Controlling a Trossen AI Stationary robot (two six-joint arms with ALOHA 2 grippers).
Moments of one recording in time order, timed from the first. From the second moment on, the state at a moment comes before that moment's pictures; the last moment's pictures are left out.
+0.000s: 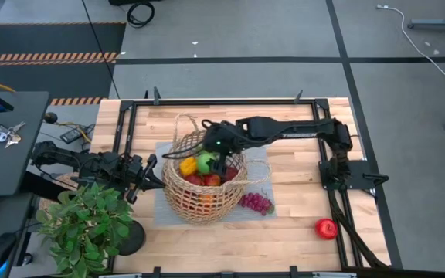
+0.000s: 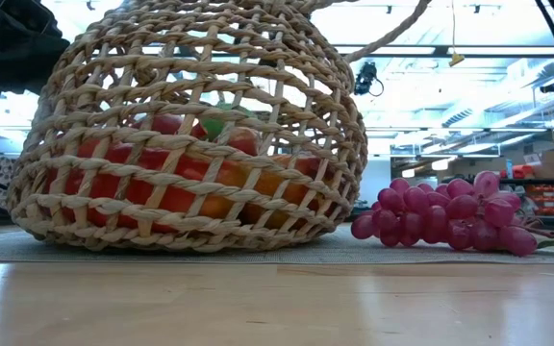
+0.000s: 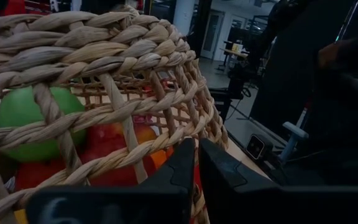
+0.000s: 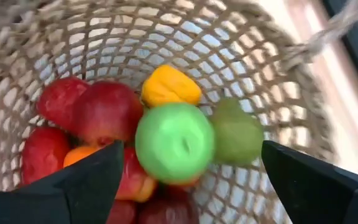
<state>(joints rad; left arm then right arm) -0.24 0.11 0.01 0.11 0.08 -0.20 0.01 1.96 1.95 -0.93 0.11 0.21</state>
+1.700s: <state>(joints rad) -0.24 0.11 0.01 0.11 0.08 -0.20 0.92 1.80 1.37 -1.51 -0.22 1.42</state>
